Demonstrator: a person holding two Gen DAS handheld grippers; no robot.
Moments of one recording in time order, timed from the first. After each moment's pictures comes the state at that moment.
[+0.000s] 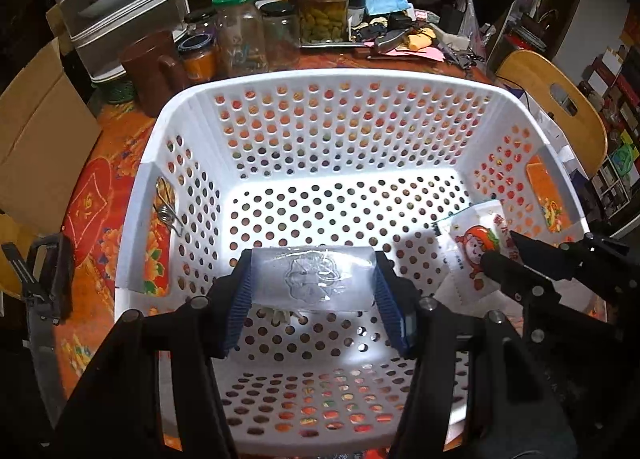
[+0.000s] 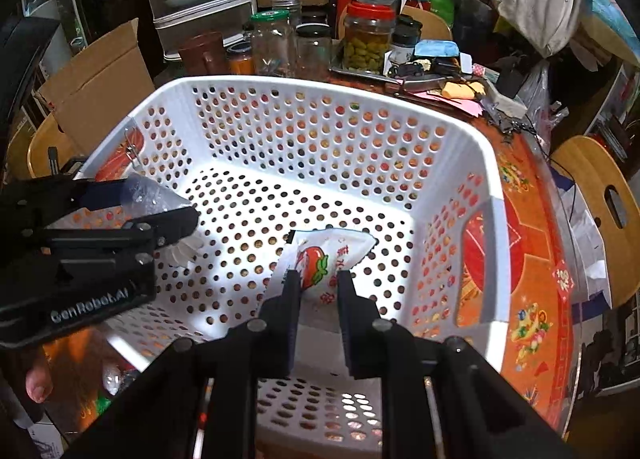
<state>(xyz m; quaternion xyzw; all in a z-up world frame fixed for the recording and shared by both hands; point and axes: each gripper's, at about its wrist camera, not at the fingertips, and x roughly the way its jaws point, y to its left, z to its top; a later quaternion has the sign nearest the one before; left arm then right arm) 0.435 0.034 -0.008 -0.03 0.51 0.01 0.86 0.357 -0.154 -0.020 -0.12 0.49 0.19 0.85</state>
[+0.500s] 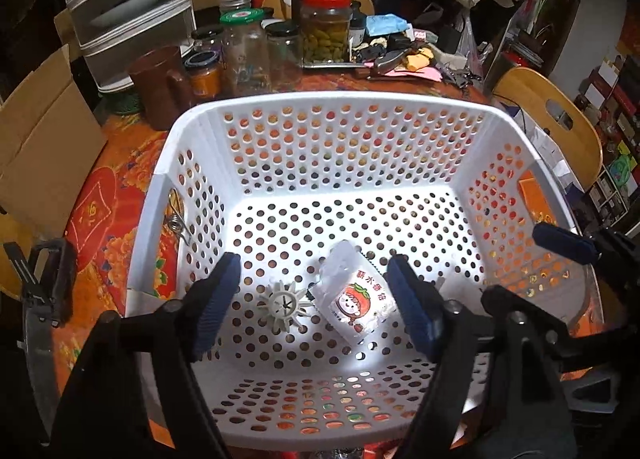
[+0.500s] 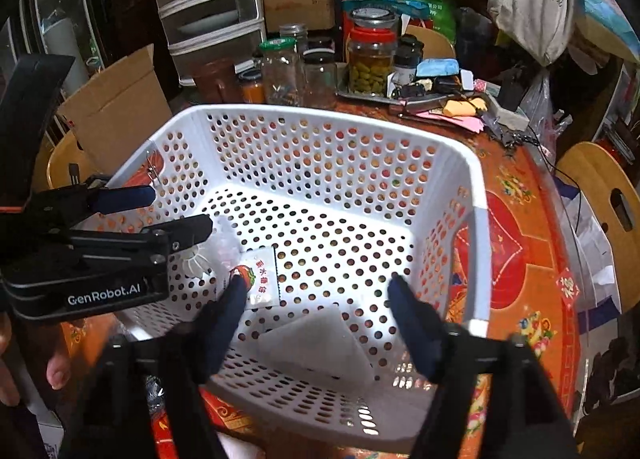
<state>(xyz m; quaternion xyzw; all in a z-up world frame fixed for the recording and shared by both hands) 0.424 0.035 0.007 -0.03 0.48 0.01 0.88 0.347 -0.170 -0.001 -0.09 0.45 0.22 0.86</state>
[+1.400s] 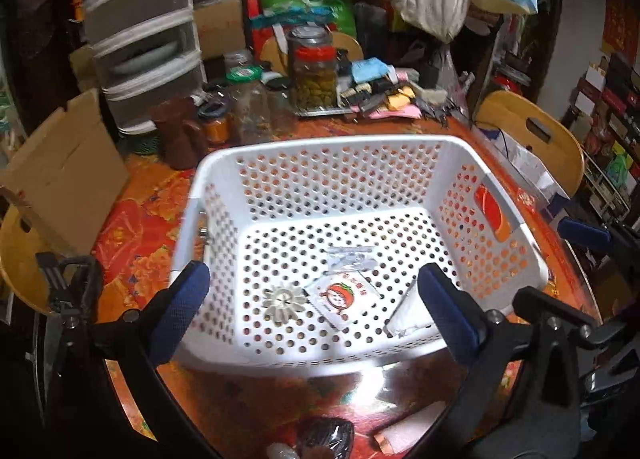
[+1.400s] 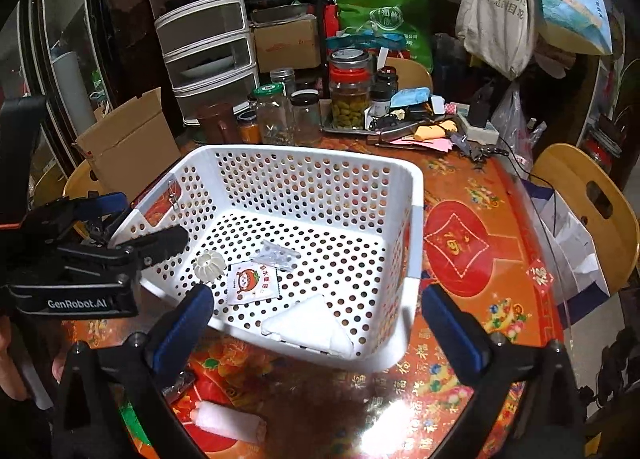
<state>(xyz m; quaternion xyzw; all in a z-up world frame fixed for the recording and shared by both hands) 0.359 0.020 0.062 -0.01 0.40 0.02 0.92 0.300 -0.212 0.041 -0.05 0.40 0.21 0.89</state>
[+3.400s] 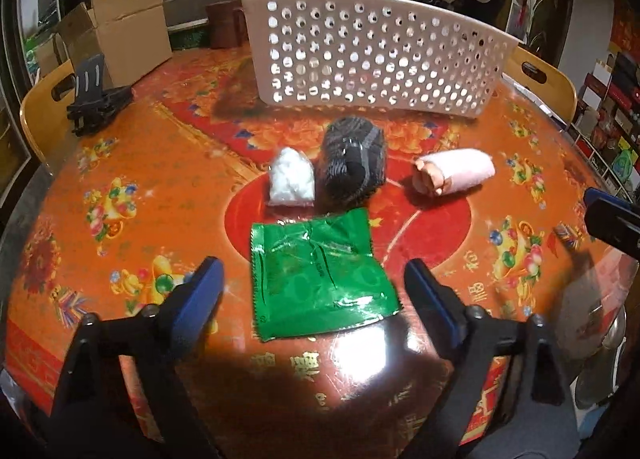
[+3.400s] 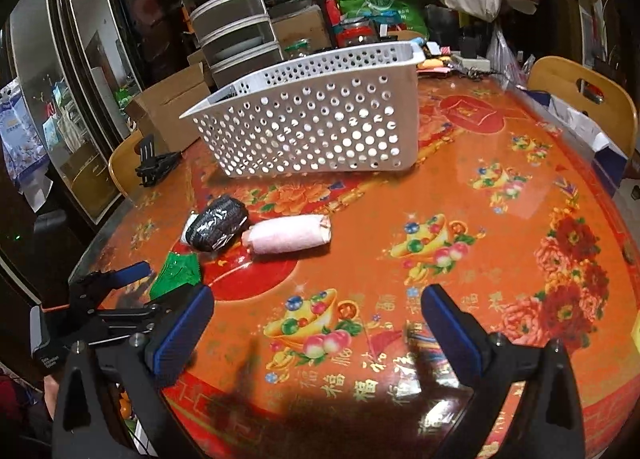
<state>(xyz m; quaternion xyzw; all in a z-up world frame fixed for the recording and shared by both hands) 0.125 0.026 -0.107 -0.04 0.42 0.04 0.91 0.118 -0.246 -0.068 0.03 0.39 0.24 0.89</state>
